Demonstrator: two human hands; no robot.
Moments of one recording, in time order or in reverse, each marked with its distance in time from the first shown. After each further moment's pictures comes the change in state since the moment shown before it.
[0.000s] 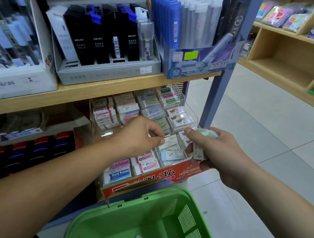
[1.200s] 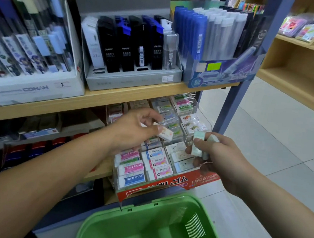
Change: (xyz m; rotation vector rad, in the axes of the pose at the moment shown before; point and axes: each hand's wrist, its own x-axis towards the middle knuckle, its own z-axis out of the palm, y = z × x) left_hand -0.022 0.001 -0.051 -0.249 0.077 -0.123; right_hand 0.018 0.006 0.019 -0.048 -0.032 -0.024
